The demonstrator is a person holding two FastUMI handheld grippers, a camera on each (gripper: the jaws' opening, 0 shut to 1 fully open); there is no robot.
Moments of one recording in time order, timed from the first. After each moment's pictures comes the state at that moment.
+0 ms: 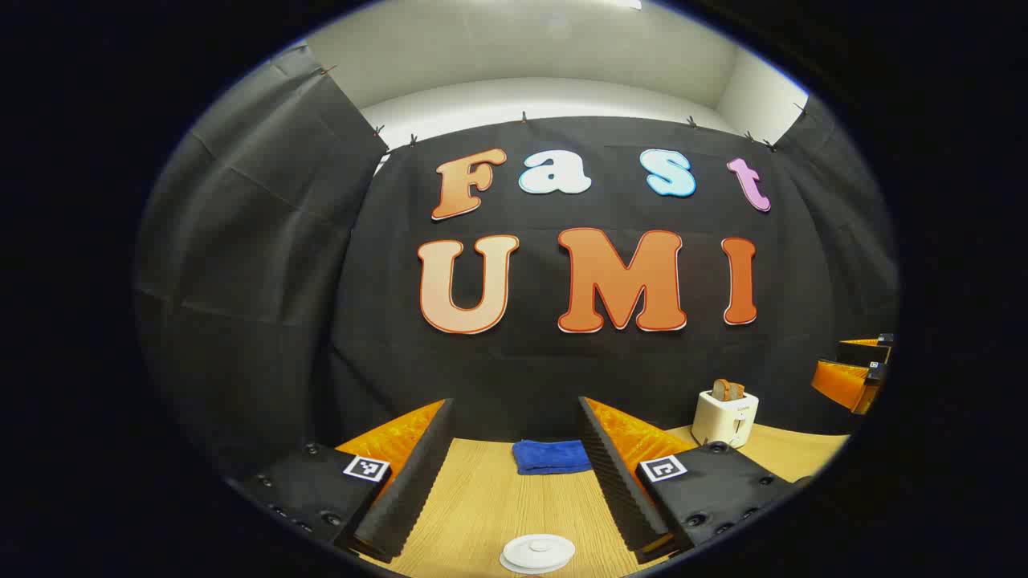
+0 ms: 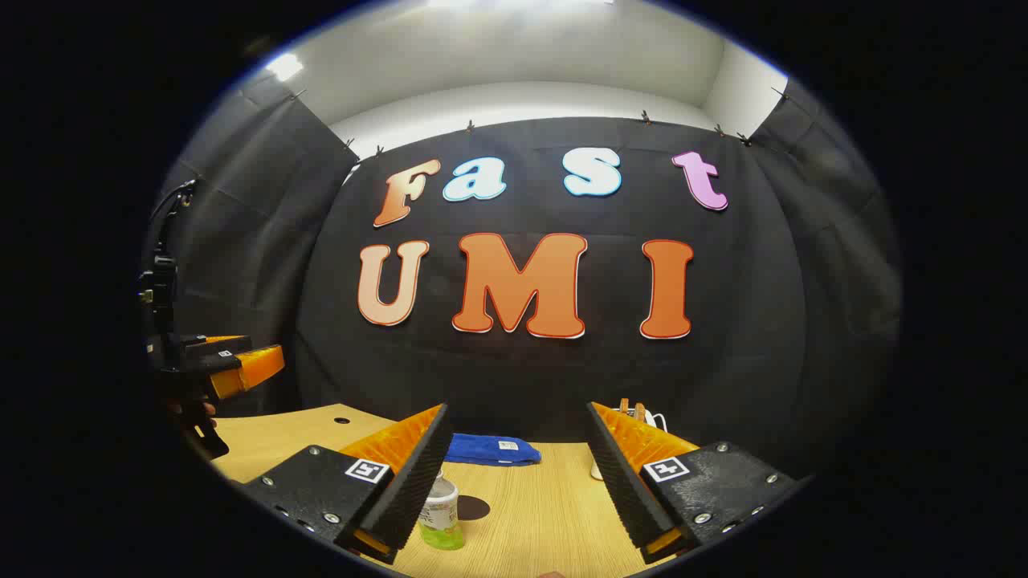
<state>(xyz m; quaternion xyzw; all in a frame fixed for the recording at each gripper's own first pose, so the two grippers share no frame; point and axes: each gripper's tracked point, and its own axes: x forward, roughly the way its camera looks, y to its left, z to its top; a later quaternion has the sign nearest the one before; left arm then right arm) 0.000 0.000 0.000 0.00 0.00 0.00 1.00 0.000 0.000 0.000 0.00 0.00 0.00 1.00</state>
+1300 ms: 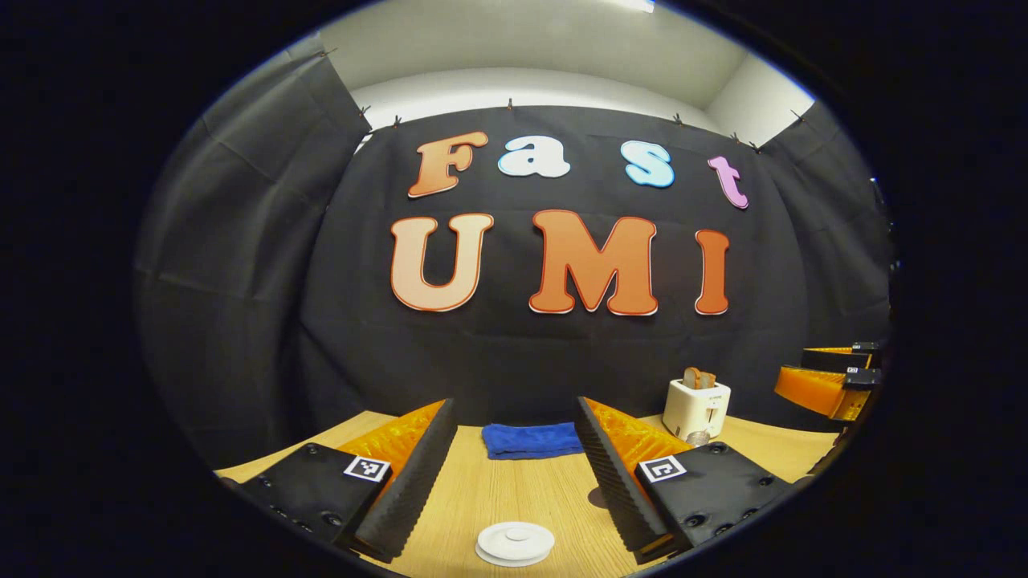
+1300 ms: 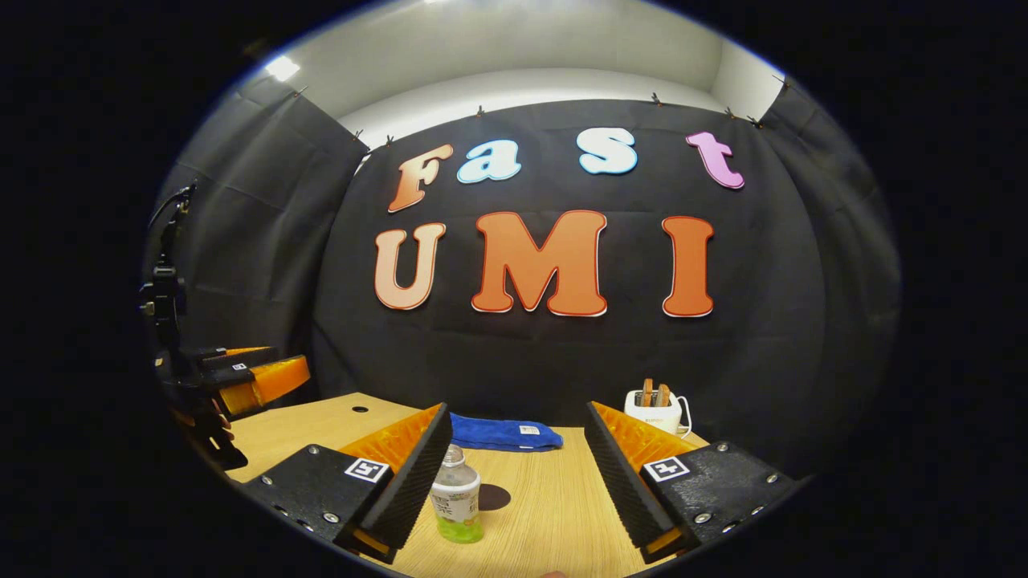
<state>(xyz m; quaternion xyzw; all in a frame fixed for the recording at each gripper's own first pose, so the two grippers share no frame) 0.003 -0.020 -0.049 -0.02 0.03 -0.06 1.00 0.004 0.021 -0.032 0.01 0.03 0.03 1.00</state>
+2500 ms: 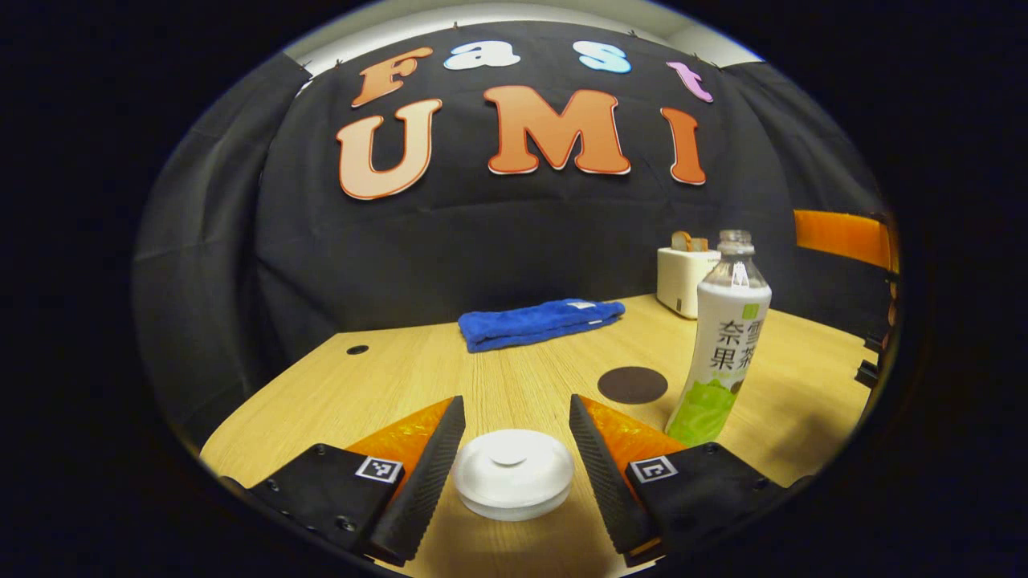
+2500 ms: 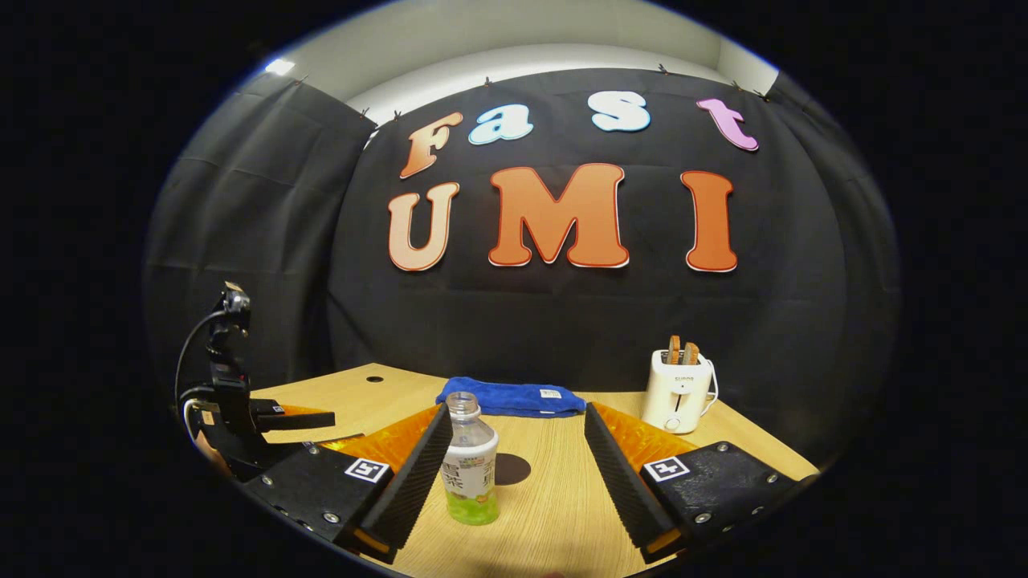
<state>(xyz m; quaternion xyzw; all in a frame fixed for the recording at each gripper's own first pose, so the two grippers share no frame) 0.003 -0.048 -0.243 0.06 0.21 -0.11 0.97 0.007 0.037 -0.100 0.02 0.09 0.07 0.99</state>
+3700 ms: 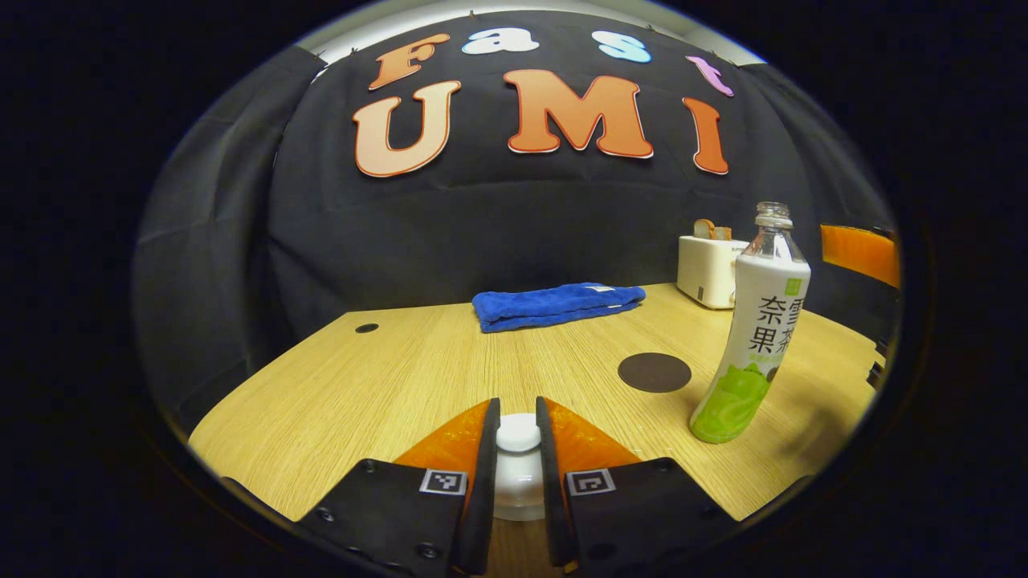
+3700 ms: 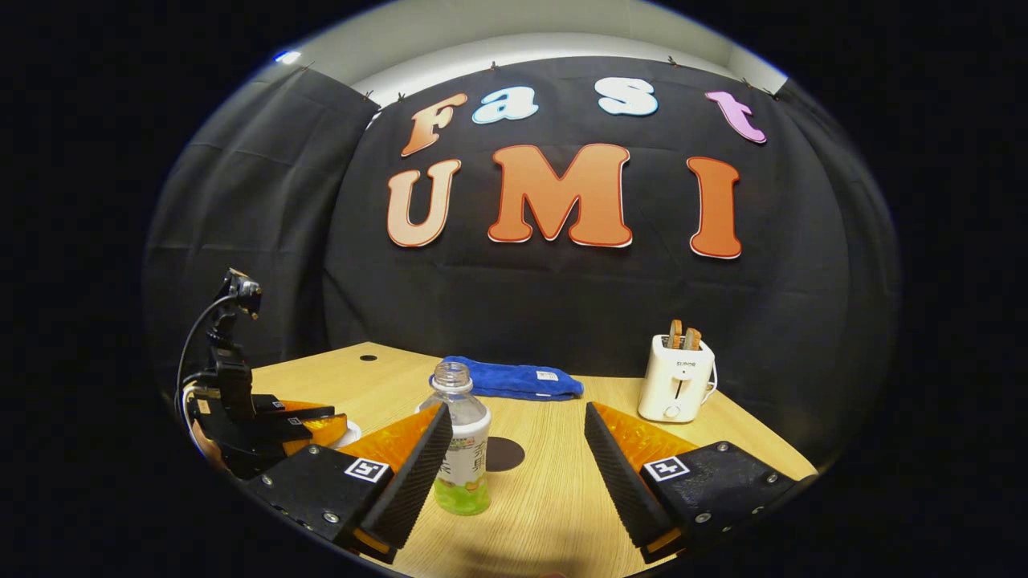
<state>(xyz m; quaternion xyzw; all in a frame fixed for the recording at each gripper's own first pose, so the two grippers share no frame) 0.012 -0.034 -0.257 0.04 0.22 -0.07 0.97 0.010 0.041 -0.126 0.00 0.12 0.07 0.99</state>
